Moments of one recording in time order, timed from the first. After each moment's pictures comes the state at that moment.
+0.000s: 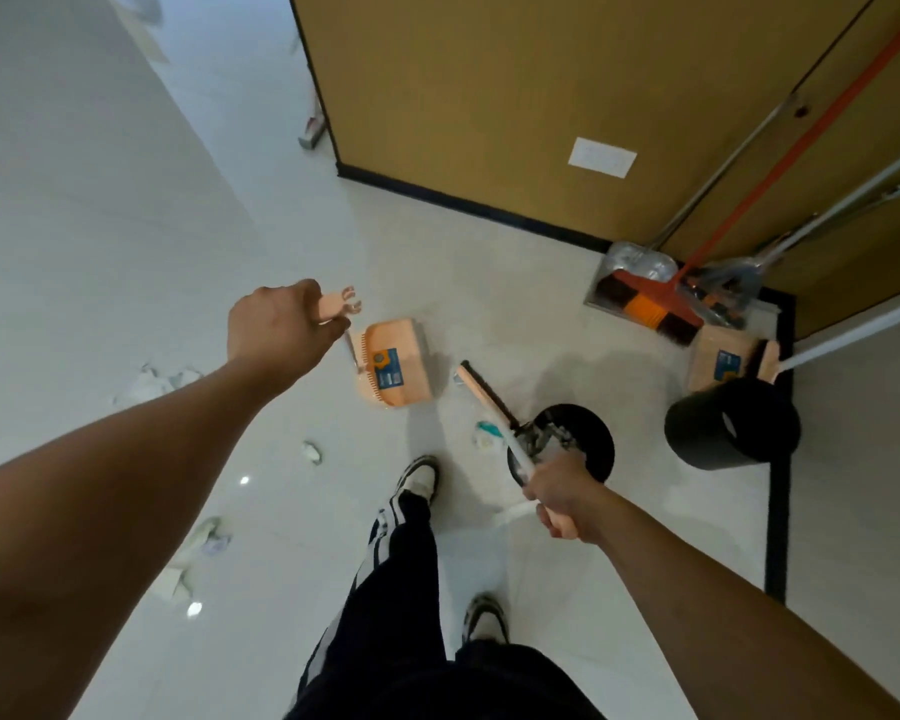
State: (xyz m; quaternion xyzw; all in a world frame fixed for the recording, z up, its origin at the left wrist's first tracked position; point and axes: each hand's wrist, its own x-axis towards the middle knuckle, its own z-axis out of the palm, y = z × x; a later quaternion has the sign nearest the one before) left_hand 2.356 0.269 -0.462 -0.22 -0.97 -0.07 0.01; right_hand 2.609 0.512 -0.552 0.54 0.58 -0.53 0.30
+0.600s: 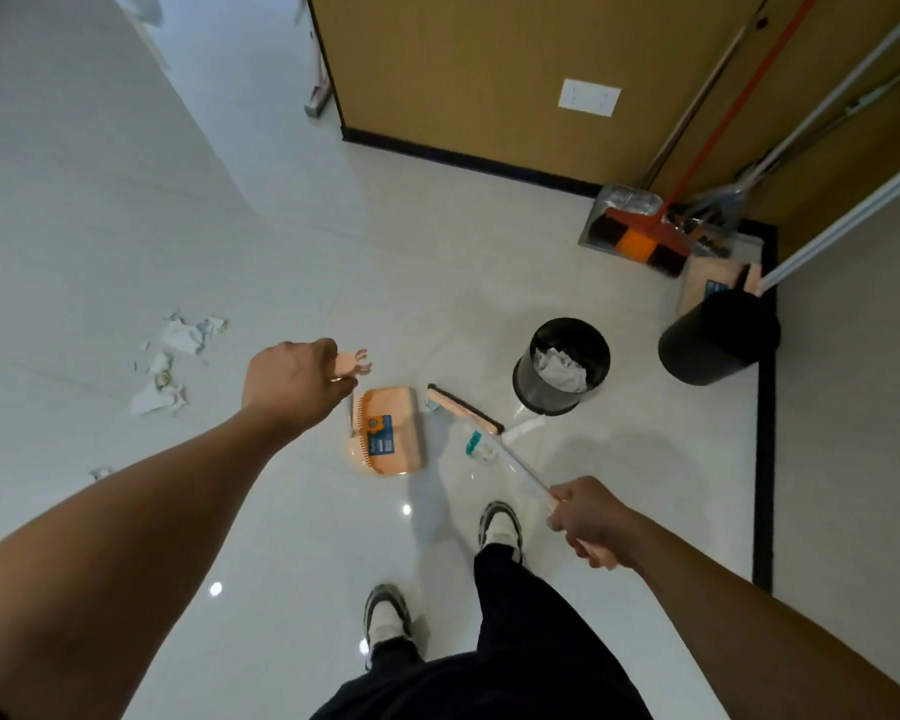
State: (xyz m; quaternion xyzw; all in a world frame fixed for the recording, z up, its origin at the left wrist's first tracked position) left_hand 2.593 0.135 -0.481 -0.28 -0.96 -0.01 -0.05; right_hand 2.854 0.398 -0.522 0.46 0.65 -0.49 0.36
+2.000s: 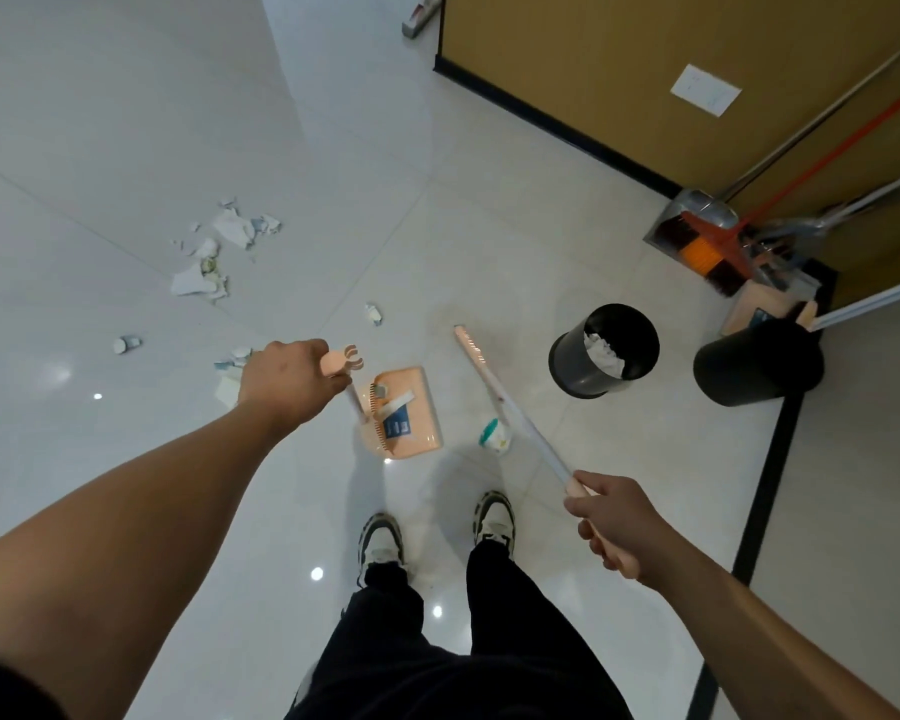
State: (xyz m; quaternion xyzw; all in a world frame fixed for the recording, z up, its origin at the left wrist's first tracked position) left_hand 2.660 -0.036 -0.531 -0.10 -0.98 -0.08 -0.15; right_hand 2.878 0.291 -0.492 0.49 0.63 -0.52 0.29
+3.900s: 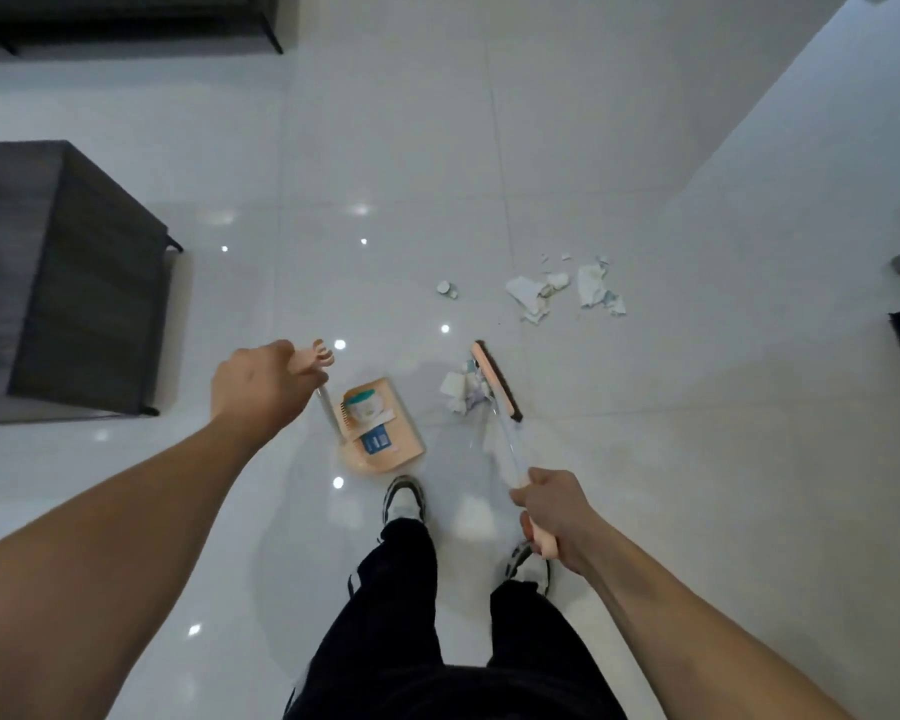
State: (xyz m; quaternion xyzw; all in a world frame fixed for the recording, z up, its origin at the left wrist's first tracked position) left_hand 2.728 -0.455 -0.520 0.47 -0.87 -0.12 -0.07; right_hand 2.591 -0.129 -0.534 0.15 0.74 -0.37 0.54
